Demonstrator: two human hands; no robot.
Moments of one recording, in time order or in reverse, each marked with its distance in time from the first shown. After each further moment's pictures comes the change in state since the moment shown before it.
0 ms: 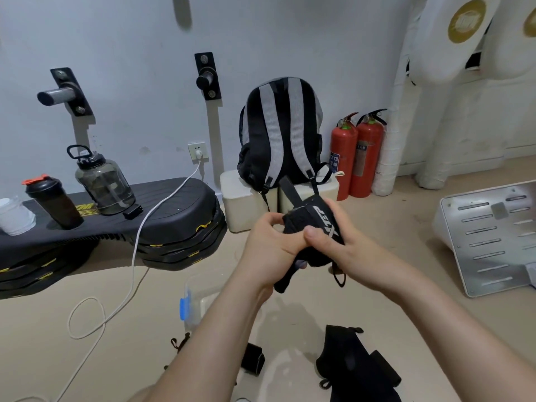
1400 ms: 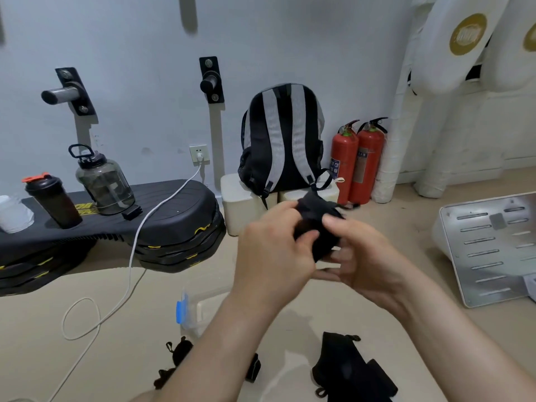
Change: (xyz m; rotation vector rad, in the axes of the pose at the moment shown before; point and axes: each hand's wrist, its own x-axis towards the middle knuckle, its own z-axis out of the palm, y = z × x) left_hand -0.017 0.010 0.001 0.877 0.294 0.909; right_hand 0.005 0.006 -0.005 0.525 0.007 0.165
